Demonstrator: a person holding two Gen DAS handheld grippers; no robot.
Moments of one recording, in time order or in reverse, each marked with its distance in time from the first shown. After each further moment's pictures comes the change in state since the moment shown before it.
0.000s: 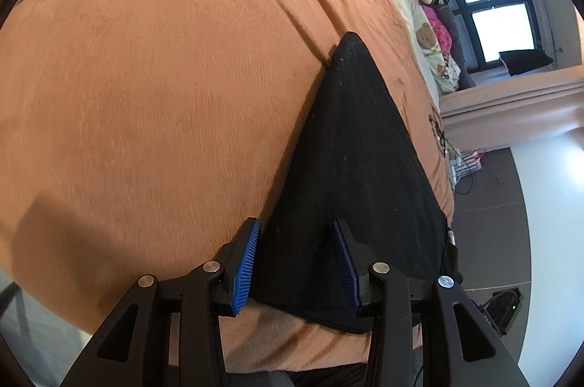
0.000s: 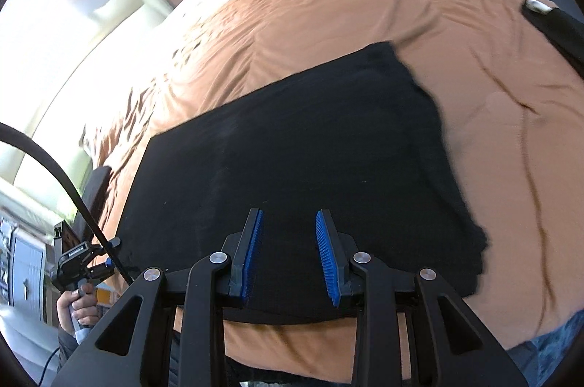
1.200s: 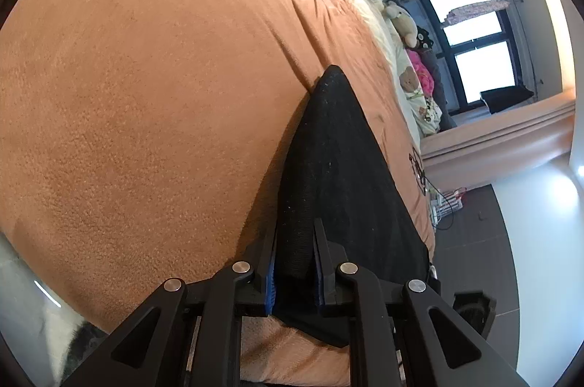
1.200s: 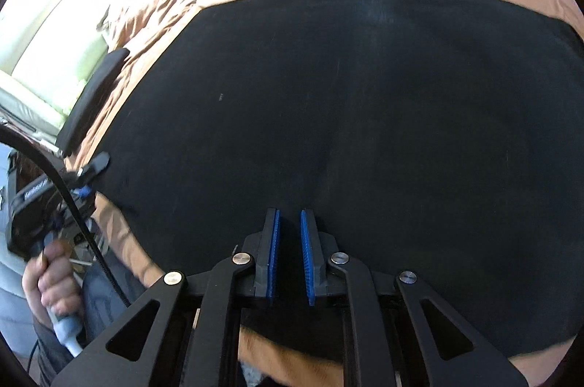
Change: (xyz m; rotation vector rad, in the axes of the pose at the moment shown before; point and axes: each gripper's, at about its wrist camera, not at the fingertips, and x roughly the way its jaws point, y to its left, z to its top) left arm -0.011 0.003 -0.031 -0.050 -0.190 -0.079; right arm 0.153 0.122 -0.030 -0.262 0.286 0.039
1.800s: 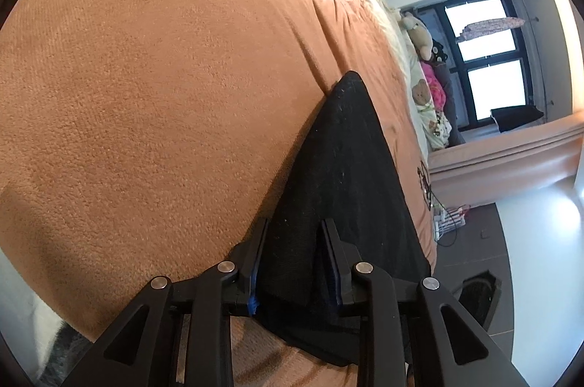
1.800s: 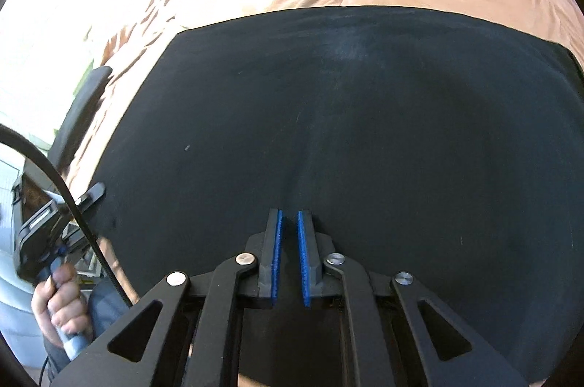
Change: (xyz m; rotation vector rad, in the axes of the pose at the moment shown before) left arm 0.011 0.003 -0.001 -0.070 -0.020 0.025; right arm 0.017 0.003 0.049 0.012 -0.003 -0.047
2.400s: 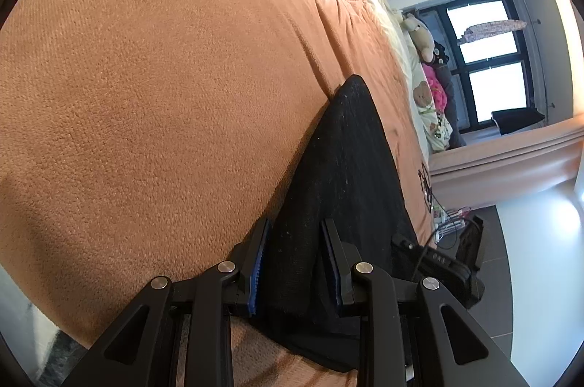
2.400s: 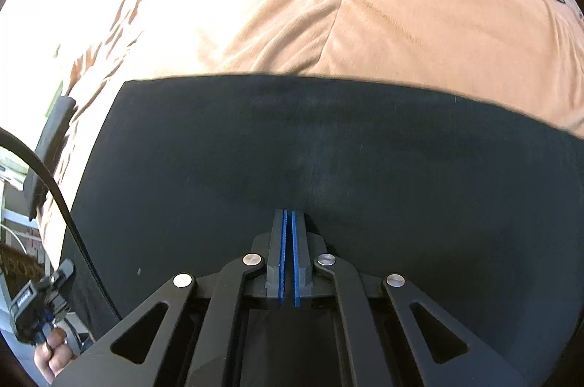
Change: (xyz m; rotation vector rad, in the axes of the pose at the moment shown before) left arm 0.000 0.001 -0.001 -0.010 -0.003 -0.001; right arm 0.058 0.019 0.076 0.004 0.005 -0.079
